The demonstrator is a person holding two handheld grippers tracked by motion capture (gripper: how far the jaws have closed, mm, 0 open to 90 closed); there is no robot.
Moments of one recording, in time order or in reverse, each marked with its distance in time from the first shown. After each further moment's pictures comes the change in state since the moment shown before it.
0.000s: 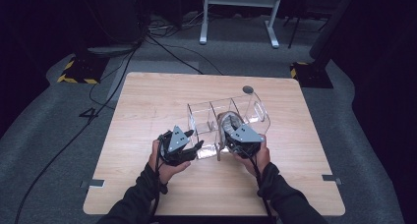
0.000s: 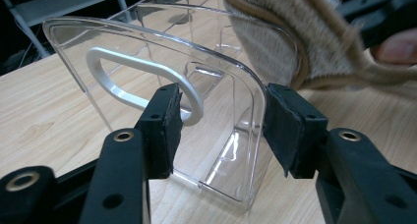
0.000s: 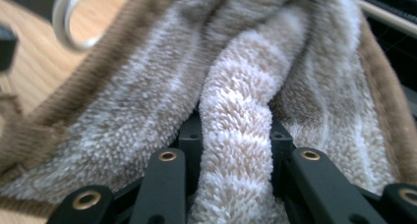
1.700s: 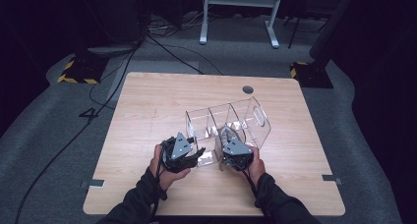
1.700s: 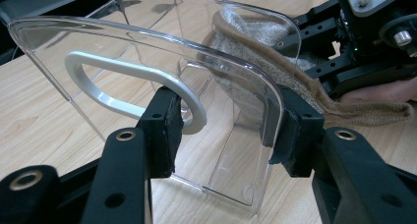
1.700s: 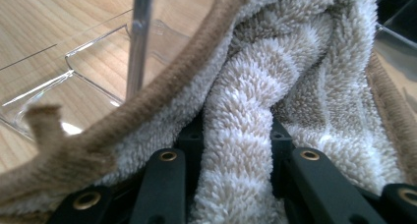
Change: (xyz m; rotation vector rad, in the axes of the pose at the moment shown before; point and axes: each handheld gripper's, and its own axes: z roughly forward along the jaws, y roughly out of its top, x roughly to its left) left arm -0.014 -0.006 -0.006 0.046 -0.039 0.044; right arm 0.029 -0.038 0.014 0.136 0.036 -0.040
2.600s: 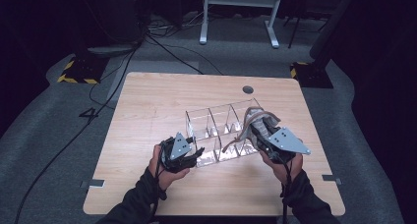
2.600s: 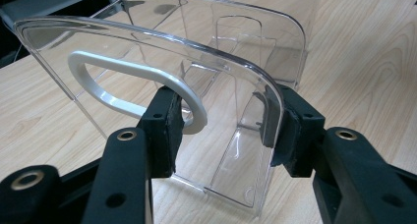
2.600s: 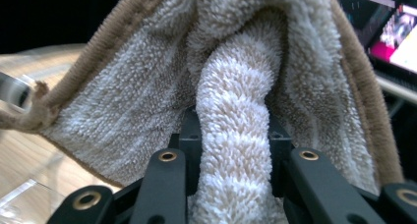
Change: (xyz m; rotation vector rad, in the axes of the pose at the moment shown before) left arm 0.002 -0.002 -0.001 -0.007 0.005 0.007; right arm -0.069 0.033 -0.115 -0.303 -0.175 0.092
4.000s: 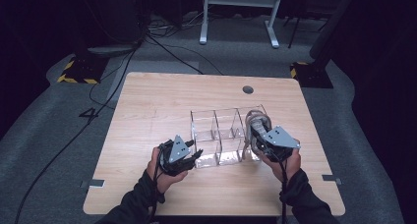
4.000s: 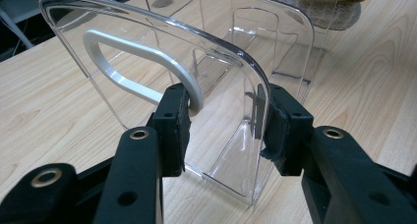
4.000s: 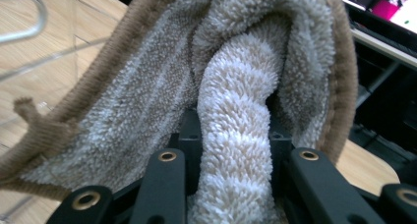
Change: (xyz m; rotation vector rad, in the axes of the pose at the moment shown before) left arm -0.005 -0.003 -0.007 0.017 -0.005 0.008; right arm 0.000 -0.025 0.018 0.160 -0.040 -0.021
